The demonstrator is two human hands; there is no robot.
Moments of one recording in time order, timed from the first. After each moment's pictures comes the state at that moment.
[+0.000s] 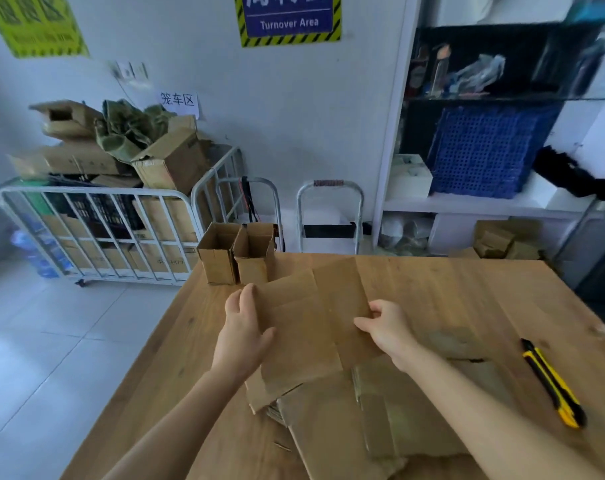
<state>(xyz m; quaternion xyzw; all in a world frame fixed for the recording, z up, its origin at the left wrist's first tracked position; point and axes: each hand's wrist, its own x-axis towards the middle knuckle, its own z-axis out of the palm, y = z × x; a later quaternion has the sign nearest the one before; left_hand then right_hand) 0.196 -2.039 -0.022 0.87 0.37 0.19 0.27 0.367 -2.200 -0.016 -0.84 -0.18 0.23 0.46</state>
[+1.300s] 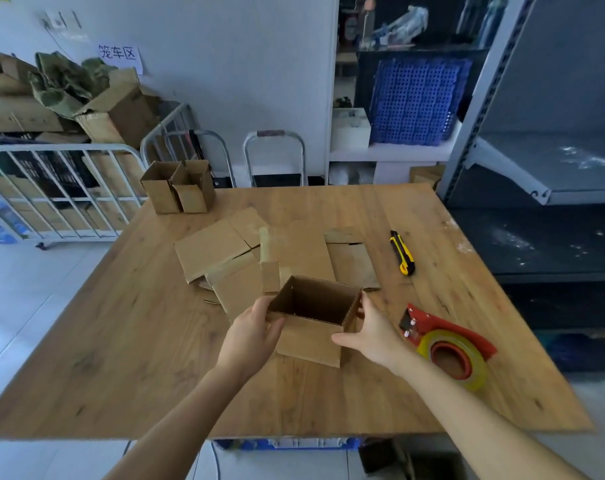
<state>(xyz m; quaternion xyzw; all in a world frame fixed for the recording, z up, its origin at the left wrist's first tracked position) 0.117 -2.345 -0.049 0.90 0.28 0.14 0.29 0.268 -2.520 -0.060 -0.83 -0.26 0.28 0.40</state>
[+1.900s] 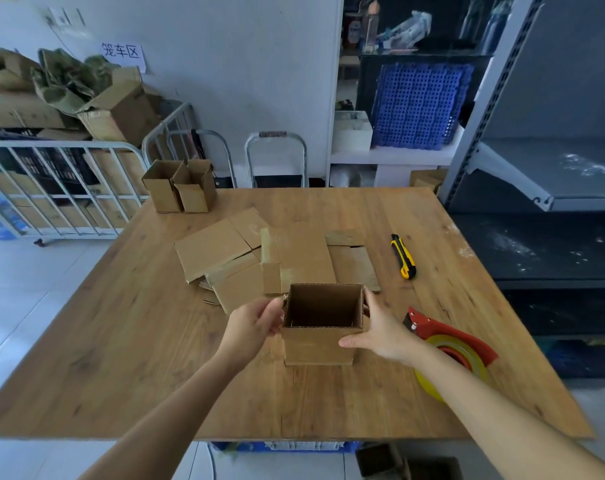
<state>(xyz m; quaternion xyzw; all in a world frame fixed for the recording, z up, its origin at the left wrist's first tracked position) 0.125 -2.336 -0.038 0.83 0.29 0.15 0.46 0.289 -2.524 -0.046 -0.82 -0.31 0.33 0.36</state>
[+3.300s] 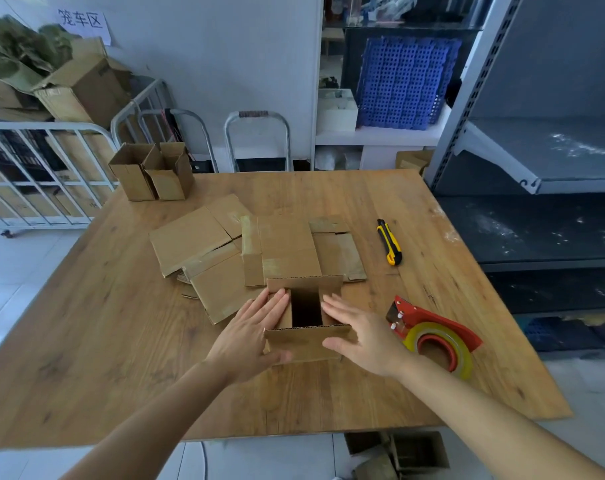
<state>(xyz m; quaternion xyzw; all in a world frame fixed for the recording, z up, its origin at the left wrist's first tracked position) 0.133 -2.327 -0.084 0.99 0.06 -0.05 0.13 0.281 -2.539 -0.066 -0.80 -0.49 0.20 0.28</state>
